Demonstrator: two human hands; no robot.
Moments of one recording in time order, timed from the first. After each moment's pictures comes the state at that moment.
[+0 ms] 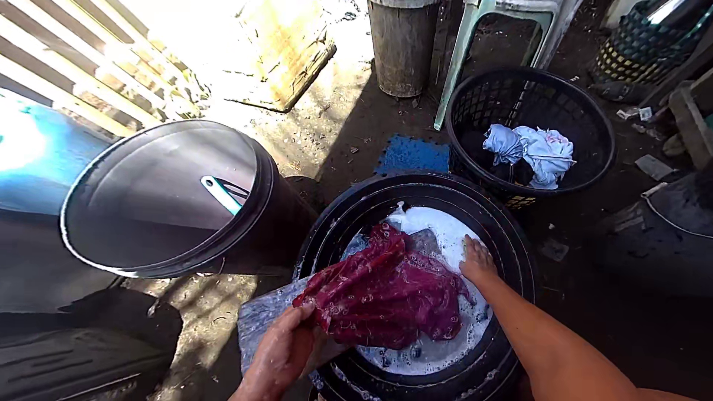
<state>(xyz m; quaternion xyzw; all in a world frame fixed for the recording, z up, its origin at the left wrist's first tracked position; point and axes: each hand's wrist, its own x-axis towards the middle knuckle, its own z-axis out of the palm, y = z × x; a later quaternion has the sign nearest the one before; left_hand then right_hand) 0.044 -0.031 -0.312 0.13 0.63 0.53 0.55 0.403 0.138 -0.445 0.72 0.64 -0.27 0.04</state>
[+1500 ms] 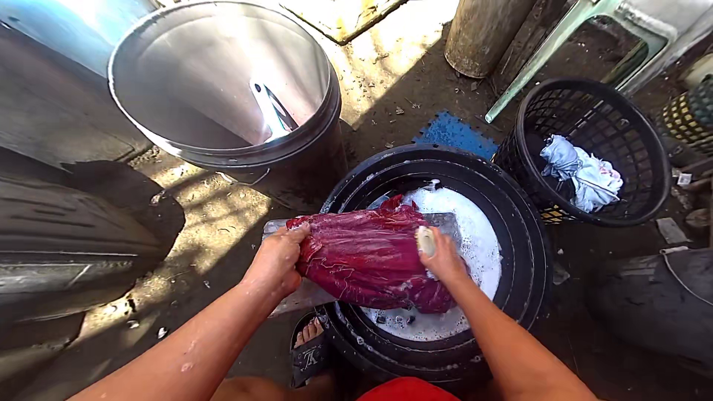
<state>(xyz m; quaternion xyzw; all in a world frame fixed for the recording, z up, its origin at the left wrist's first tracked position) 0.019 -0.018 -0.288 0.01 0.73 0.52 0.45 0.286 0.089 -0.385 0.56 0.75 -0.35 -0.01</state>
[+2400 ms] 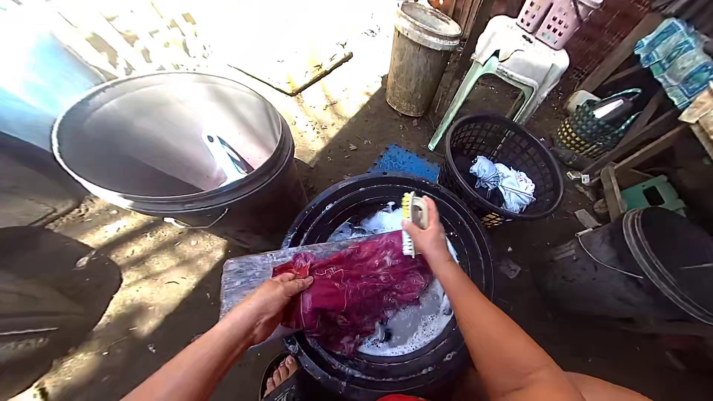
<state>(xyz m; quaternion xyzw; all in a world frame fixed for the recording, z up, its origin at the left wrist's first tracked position) 0.030 -0.038 -0.292 0.18 0.71 0.34 0.59 0.292 0.119 -0.289 0.58 0.61 -0.43 -0.33</state>
